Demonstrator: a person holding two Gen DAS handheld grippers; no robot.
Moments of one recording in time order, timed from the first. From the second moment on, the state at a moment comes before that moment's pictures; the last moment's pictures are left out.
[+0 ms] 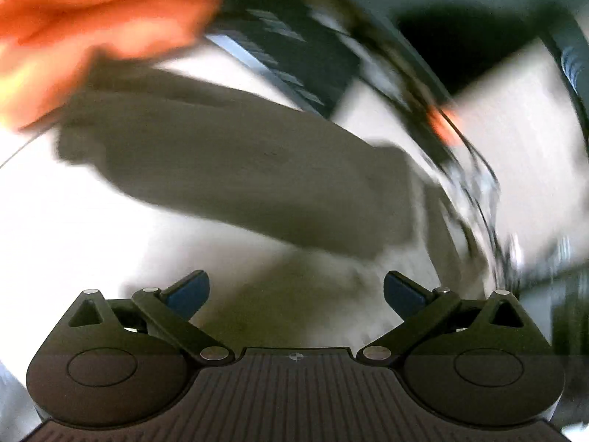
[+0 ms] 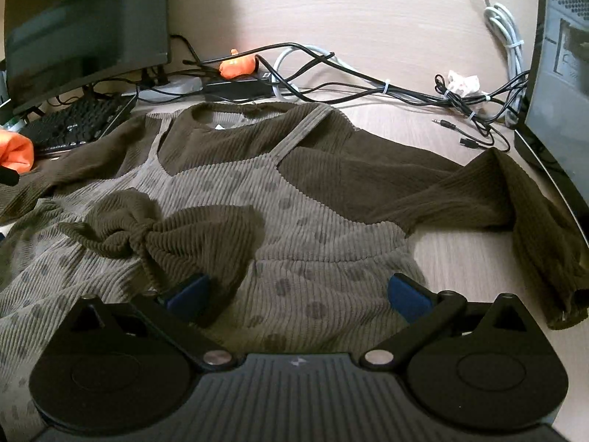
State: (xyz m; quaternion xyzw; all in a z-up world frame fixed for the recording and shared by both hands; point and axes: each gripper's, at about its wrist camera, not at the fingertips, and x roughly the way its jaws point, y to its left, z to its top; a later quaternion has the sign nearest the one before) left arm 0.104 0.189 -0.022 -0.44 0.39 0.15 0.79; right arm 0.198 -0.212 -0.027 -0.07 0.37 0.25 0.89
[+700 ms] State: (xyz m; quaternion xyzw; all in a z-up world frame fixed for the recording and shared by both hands) left arm 0.197 0.070 0.091 0.00 0.22 0.04 0.97; right arm 0.198 -0.210 -0.027 -0.07 0.37 0.25 0.89
